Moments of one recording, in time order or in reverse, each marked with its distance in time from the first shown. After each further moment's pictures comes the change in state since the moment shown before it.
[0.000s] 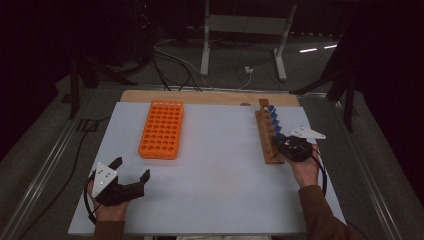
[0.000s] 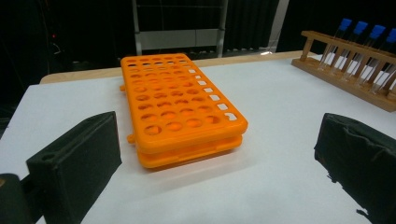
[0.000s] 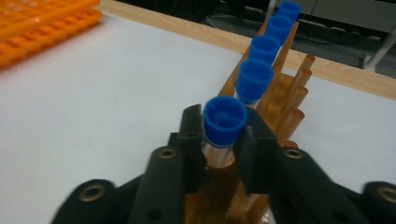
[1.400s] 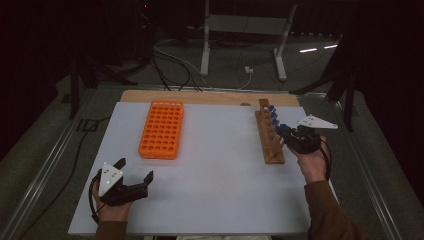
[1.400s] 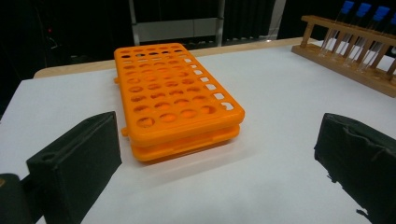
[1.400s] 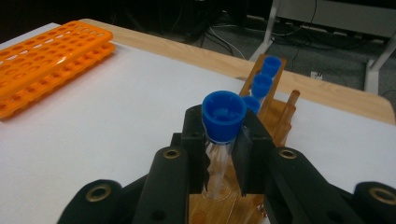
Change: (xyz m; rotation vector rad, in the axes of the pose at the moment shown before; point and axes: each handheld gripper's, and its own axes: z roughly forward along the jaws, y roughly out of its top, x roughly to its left) left arm -0.006 -0.002 0.006 0.043 -0.001 0.030; right arm -0.003 0.039 -0.027 -0.023 0.020 0.042
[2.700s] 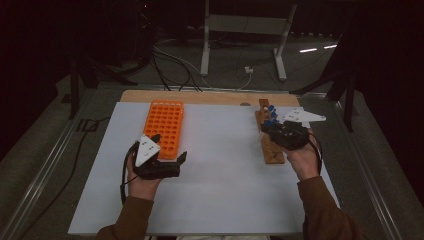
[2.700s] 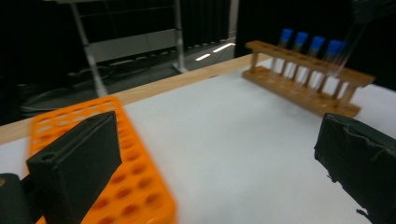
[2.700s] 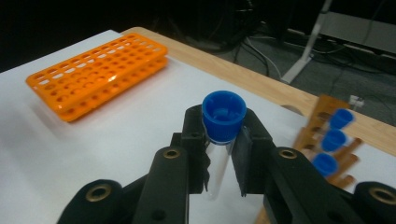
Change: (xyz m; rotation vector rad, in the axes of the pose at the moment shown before) left arm -0.051 0.070 0.059 -0.014 -0.162 0.094; right arm 0.040 0.034 0.000 -0.013 0.146 -0.095
